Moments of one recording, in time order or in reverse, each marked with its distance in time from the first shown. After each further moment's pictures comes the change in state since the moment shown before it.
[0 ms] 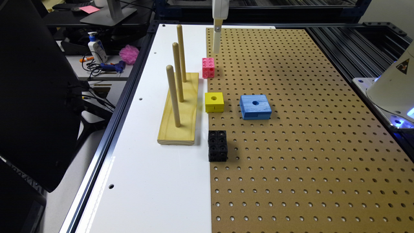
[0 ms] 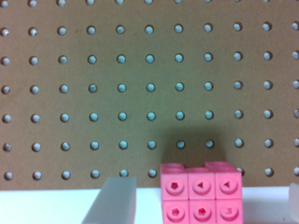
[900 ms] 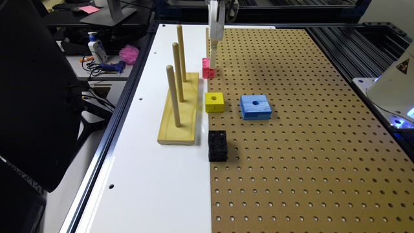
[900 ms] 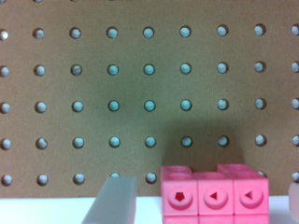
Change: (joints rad) arm 0.000 0.130 0.003 0.004 0.000 0.123 0.000
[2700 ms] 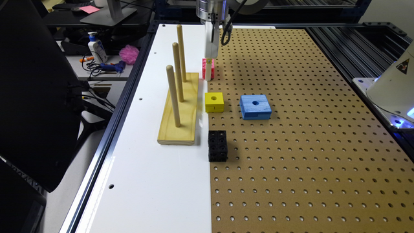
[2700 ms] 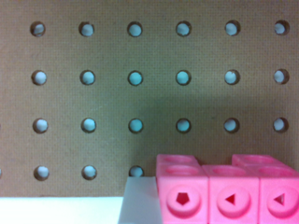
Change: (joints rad) arm 0.000 0.115 0.017 0.038 0.001 0.101 0.004
